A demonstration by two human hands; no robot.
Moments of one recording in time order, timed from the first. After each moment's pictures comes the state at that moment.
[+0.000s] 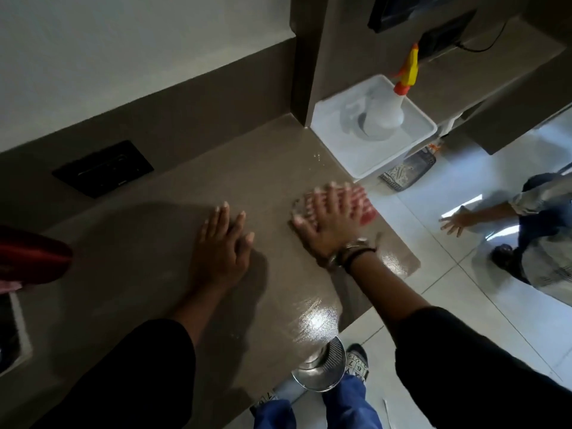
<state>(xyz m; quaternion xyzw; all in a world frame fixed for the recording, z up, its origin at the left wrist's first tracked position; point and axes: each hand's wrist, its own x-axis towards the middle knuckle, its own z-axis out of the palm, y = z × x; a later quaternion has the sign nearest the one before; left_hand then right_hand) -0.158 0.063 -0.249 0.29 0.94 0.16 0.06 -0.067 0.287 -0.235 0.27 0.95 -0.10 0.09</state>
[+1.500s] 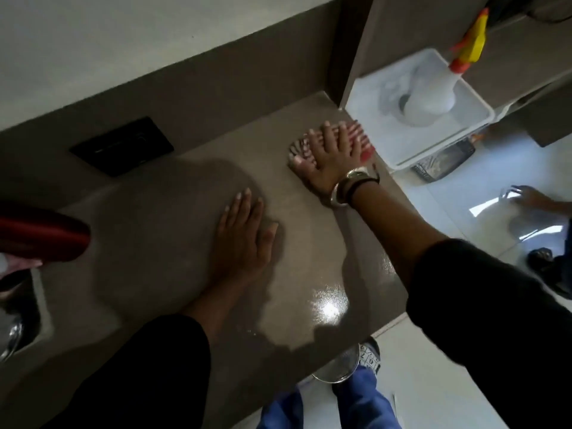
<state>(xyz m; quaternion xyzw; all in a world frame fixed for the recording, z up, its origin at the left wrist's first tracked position) -0.162 0.065 -0.255 0.28 0.95 0.14 0.06 -0.189 0.311 -0.232 0.20 0.97 -0.11 0.12</state>
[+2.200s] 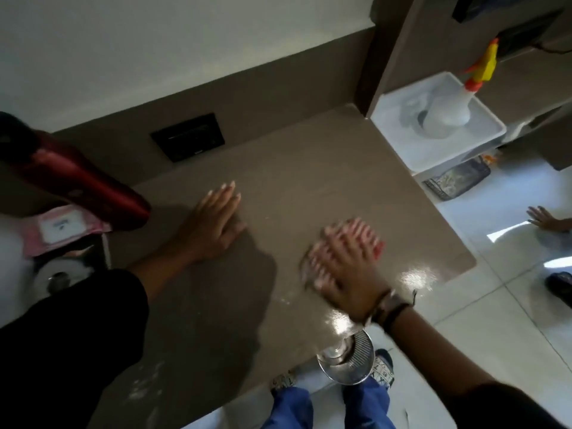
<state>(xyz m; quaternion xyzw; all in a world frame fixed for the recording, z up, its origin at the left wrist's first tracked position) -0.226 -0.071 -0.237 0.40 0.91 0.06 0.11 0.004 0.194 -0.232 0.02 0.98 -0.11 0.13</state>
